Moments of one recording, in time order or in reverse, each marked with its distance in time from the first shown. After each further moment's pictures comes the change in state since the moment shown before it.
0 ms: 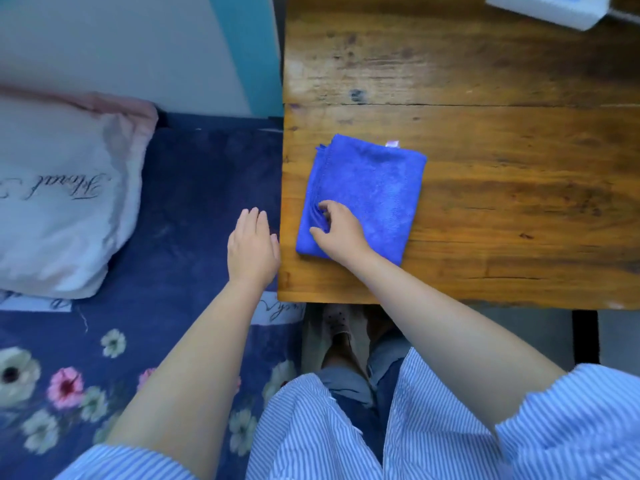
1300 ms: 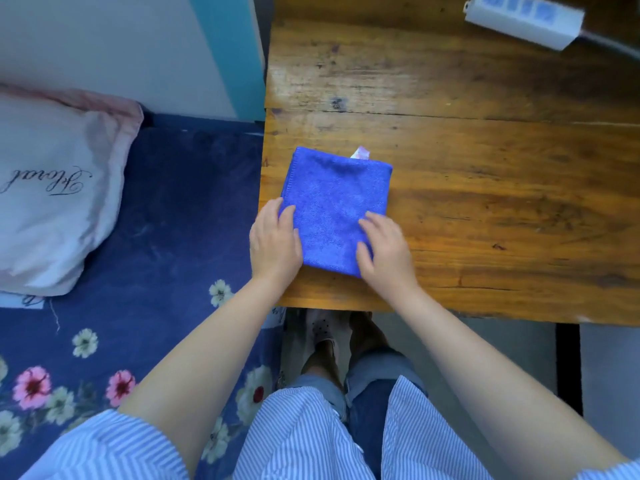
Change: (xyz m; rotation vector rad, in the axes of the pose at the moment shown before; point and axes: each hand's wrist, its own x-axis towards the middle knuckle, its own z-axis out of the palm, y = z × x) left_hand -0.006 0.068 0.012 -0.171 0.174 0.097; right_hand -0.040 0.076 -0.059 -0.368 0.267 -0.298
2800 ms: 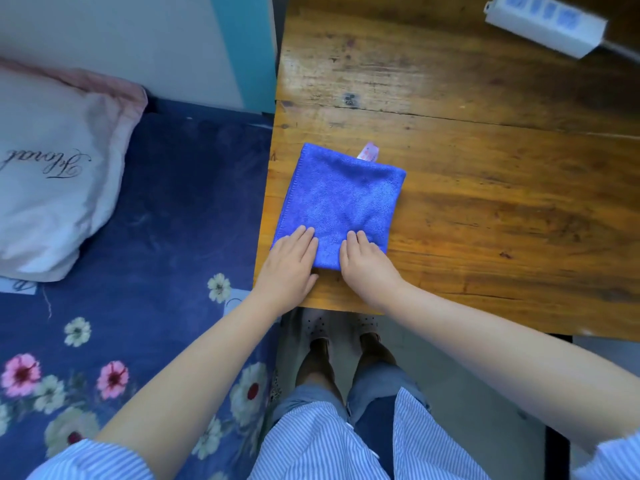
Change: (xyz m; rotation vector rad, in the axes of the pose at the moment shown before) left_hand -0.020 -0.027 0.019 0.362 -0.203 0.488; right_hand 0.008 -0.004 0.033 -0.826 -0.234 -0.458
